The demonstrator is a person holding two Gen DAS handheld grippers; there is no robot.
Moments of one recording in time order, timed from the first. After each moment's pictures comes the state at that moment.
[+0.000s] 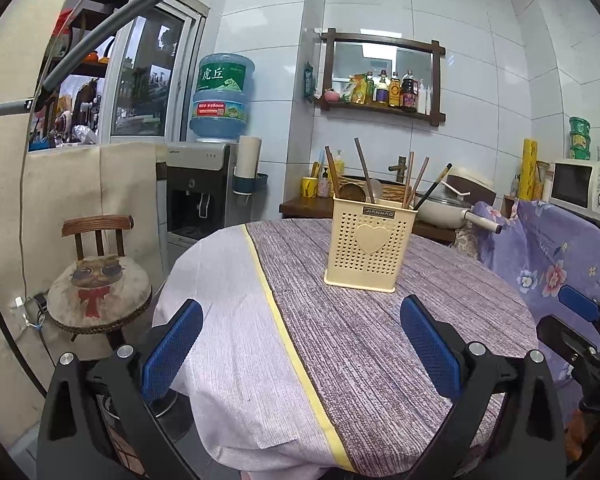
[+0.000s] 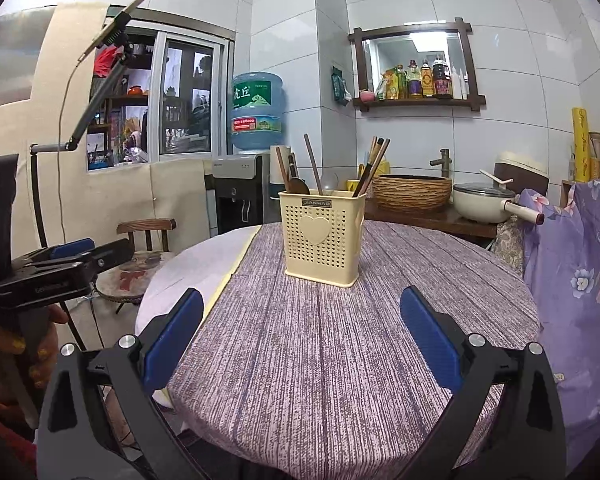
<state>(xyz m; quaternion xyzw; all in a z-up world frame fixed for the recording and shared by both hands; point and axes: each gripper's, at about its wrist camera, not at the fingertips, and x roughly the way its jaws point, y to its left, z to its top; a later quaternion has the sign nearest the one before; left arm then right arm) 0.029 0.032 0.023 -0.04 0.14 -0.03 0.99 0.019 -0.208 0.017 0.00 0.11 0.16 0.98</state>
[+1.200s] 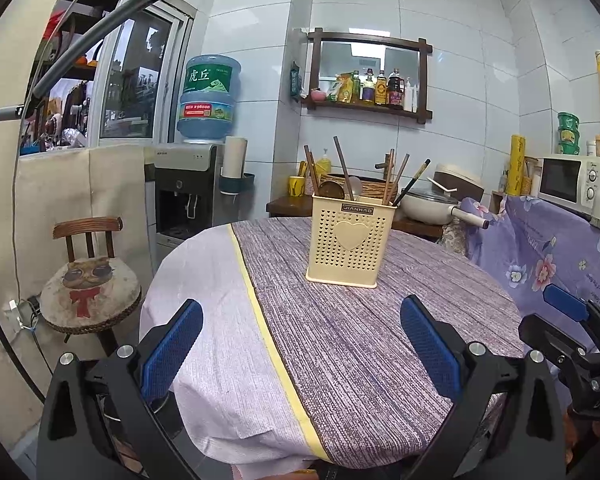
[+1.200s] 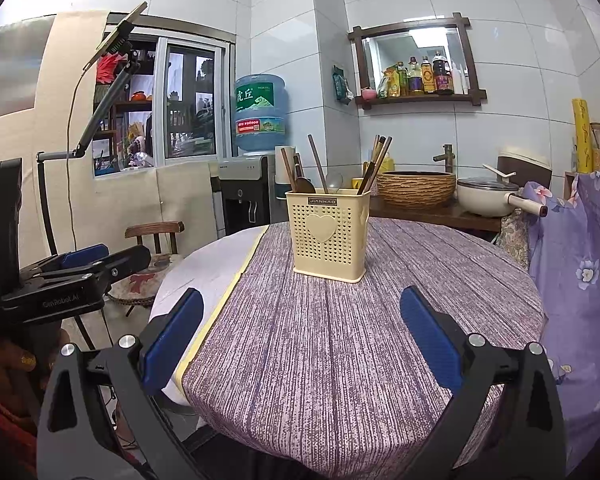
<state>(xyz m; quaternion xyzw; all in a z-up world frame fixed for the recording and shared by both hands) 0.017 0.018 0.020 -0.03 0.14 -0.05 0.99 0.015 -0.211 0.020 0.01 0.11 0.16 0.98</state>
